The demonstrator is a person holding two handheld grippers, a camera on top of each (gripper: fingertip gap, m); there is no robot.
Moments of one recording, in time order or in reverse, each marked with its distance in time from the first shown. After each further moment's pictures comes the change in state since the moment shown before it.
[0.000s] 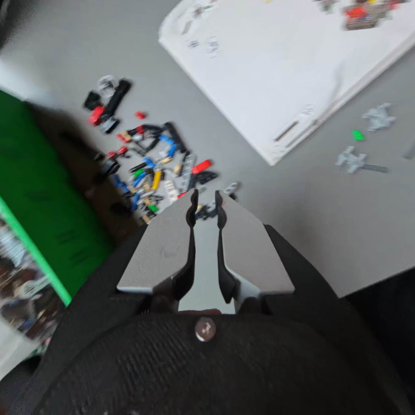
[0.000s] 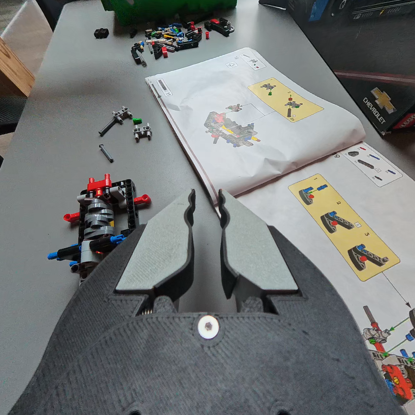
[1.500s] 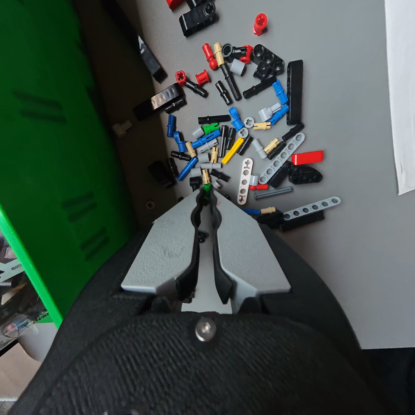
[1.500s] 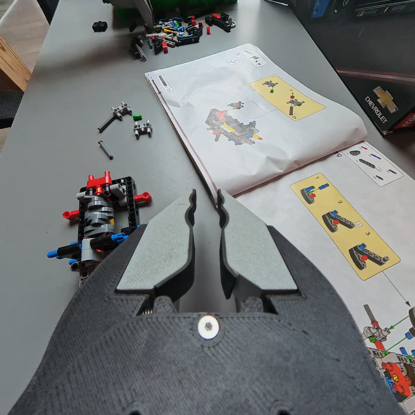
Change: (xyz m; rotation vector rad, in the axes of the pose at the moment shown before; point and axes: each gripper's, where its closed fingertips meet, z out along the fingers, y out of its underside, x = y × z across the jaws) left arm -0.071 0.056 0.052 -0.204 -0.108 -0.342; right arm -0.002 0.002 0.001 -0.015 0.005 -0.011
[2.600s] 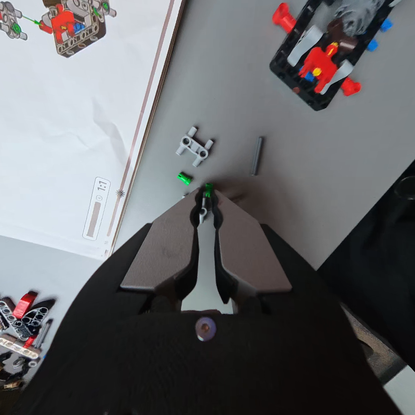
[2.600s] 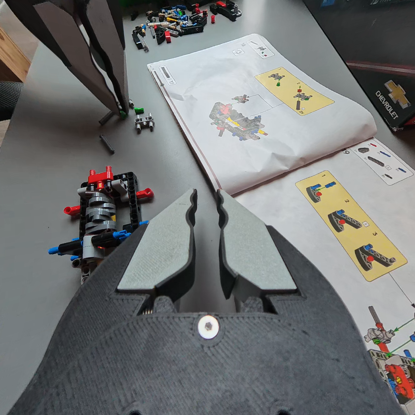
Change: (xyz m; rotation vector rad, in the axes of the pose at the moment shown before) left arm 0.267 0.022 -0.018 0.014 0.386 0.740; right arm -0.003 0.004 0.002 -0.028 -0.012 -0.007
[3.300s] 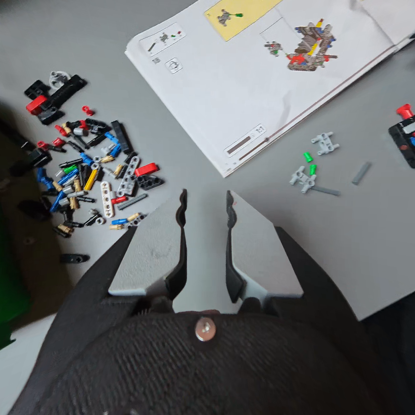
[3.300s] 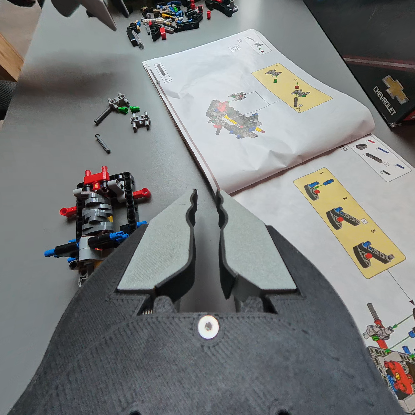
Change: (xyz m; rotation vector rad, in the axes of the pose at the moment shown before) left arm -0.091 0.070 -0.077 0.439 -0.344 -0.436; right arm 0.002 0.001 0.001 -0.011 0.011 0.007
